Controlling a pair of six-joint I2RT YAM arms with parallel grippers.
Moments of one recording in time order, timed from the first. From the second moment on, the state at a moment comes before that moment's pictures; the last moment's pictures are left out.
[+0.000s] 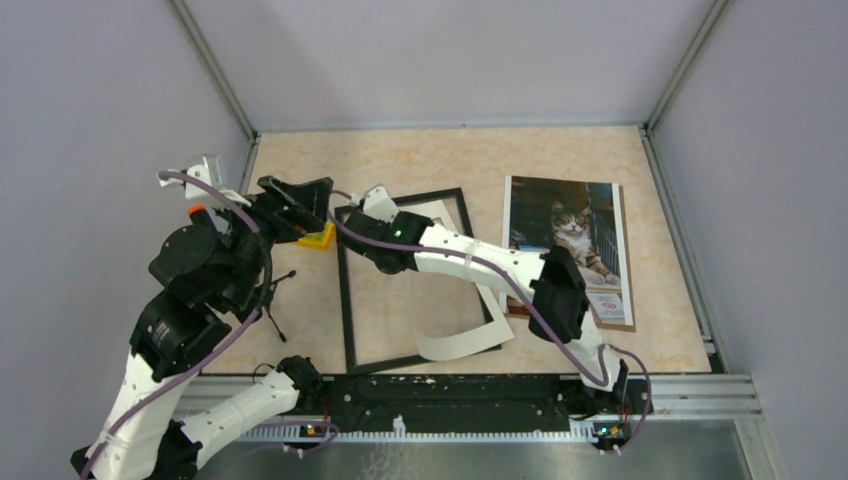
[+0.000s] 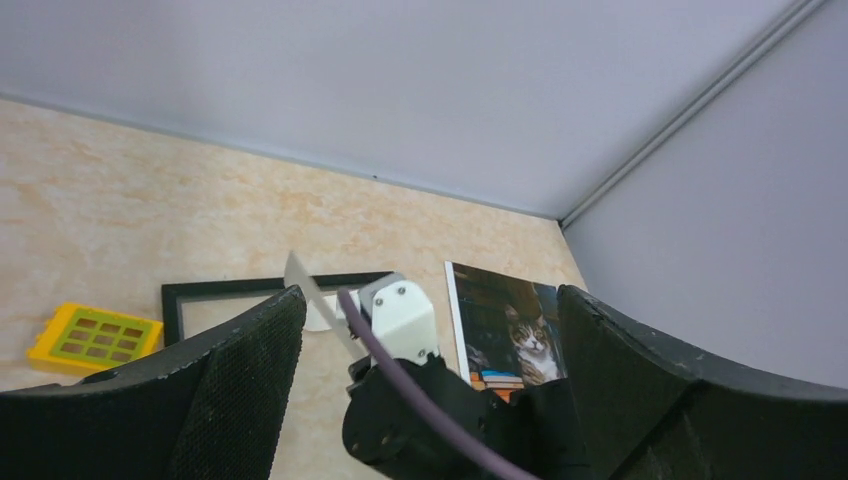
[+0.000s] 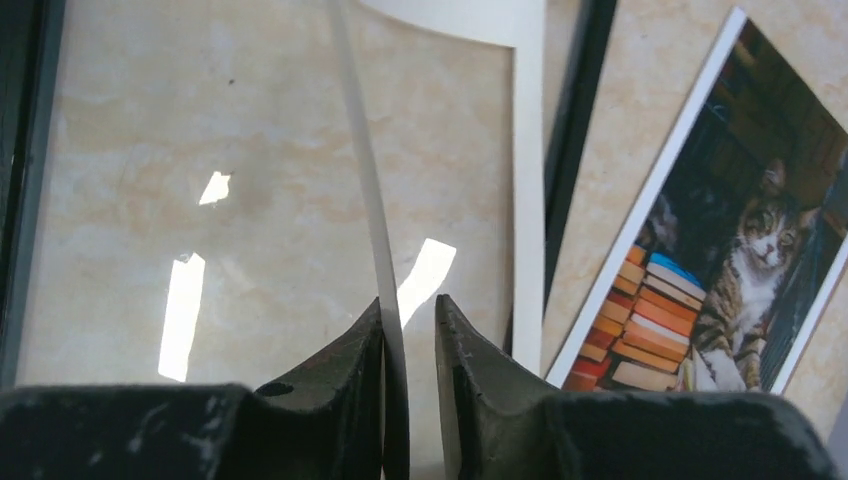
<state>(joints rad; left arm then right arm) -0.69 0.73 1.37 -0.58 -0.44 -0.51 1.15 2.10 2.06 -1.09 0.74 0.49</state>
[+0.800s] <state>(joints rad) -0.69 0.75 1.38 -0.61 -0.49 -0.48 0.87 1.51 1.43 -0.49 -0.30 0.50</state>
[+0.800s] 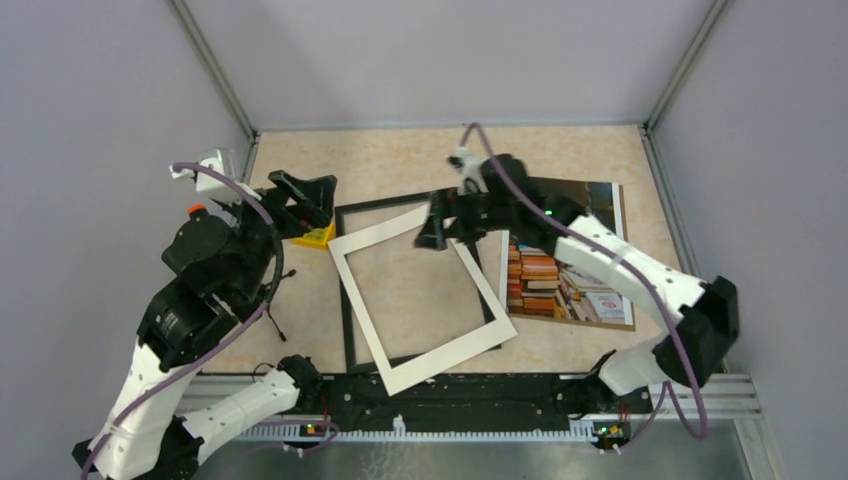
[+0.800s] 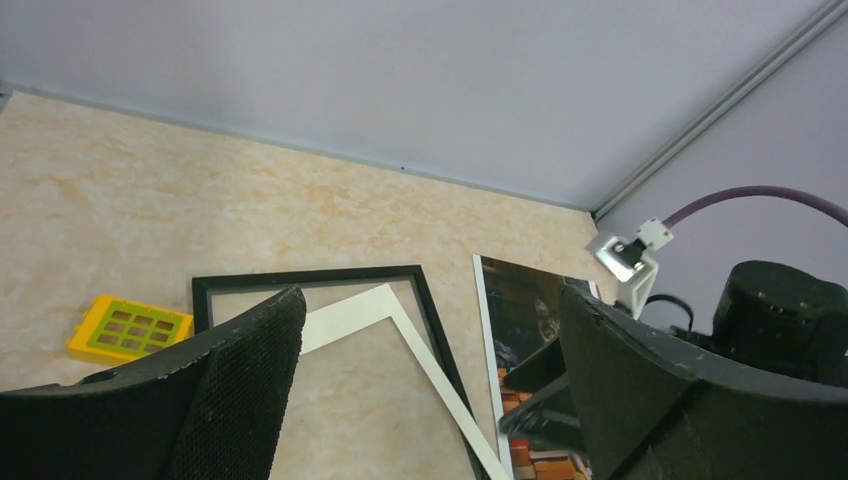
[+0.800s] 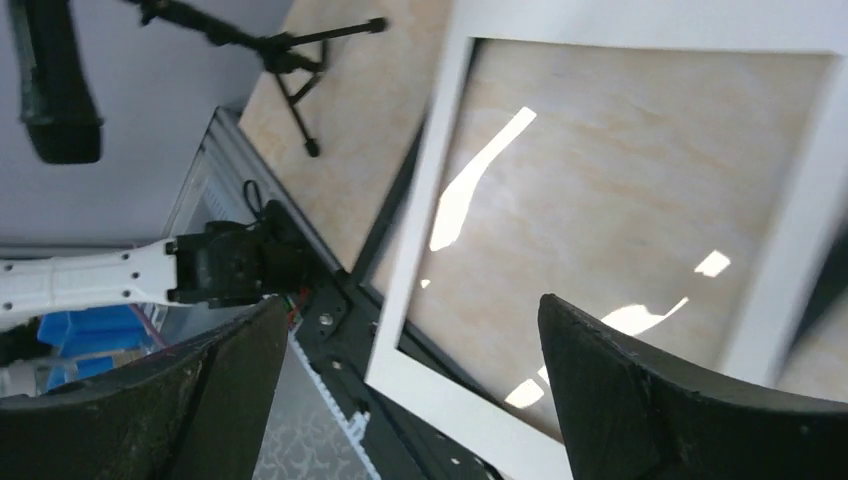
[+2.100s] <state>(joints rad) -0.69 1.08 1.17 -0.44 -0.07 -0.55 0.26 1.31 0.42 -0.02 -0.86 0.57</state>
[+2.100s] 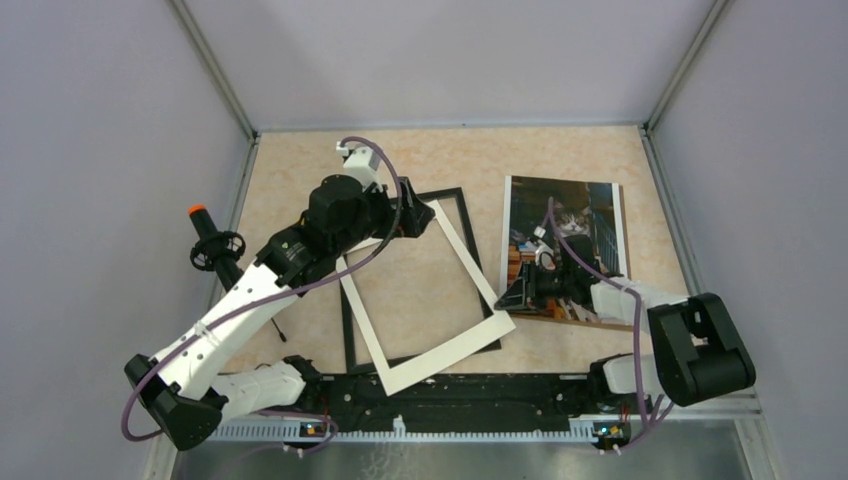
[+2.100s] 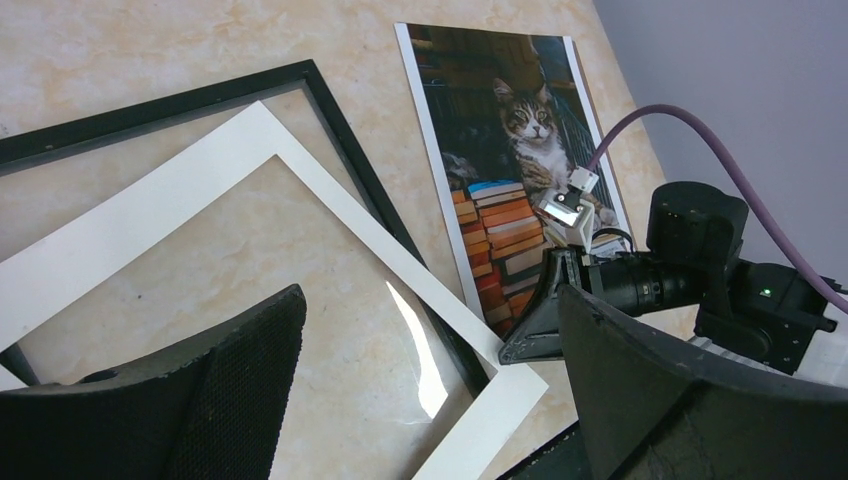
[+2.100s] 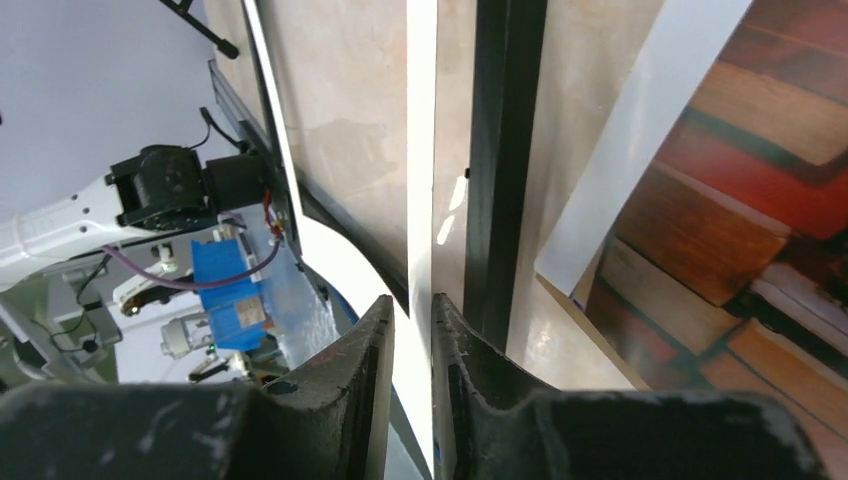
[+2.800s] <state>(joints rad) -0.69 1.09 1.17 -0.43 -0.07 -0.55 0.30 1.28 0.32 0.25 -0.80 0.68</state>
